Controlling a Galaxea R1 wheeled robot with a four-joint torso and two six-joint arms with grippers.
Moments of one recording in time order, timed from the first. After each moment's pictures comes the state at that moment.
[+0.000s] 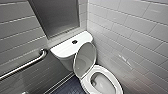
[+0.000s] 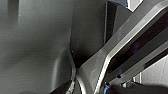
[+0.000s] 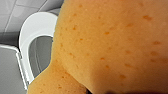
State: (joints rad) left arm 1.47 2.59 -1.82 -0.63 -0.09 0.60; right arm -1.08 2.25 -1.60 0.14 0.52 0.74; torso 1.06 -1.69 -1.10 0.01
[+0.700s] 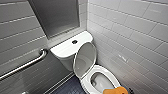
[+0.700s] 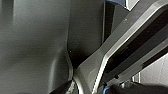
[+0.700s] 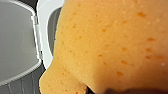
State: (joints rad) left arm 1.47 2.60 -1.82 -0.63 -0.09 0.61; right arm -0.79 2.25 -1.53 0.12 0.11 0.61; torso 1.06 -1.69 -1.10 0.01
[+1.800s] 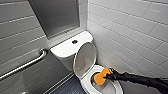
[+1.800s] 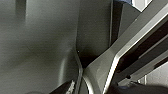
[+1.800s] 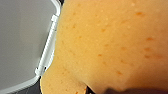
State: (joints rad) left arm 1.47 2.62 -1.87 -0.63 -0.09 0.61; right arm -0.45 2.63 -1.98 -0.05 -0.29 0.60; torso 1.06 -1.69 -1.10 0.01
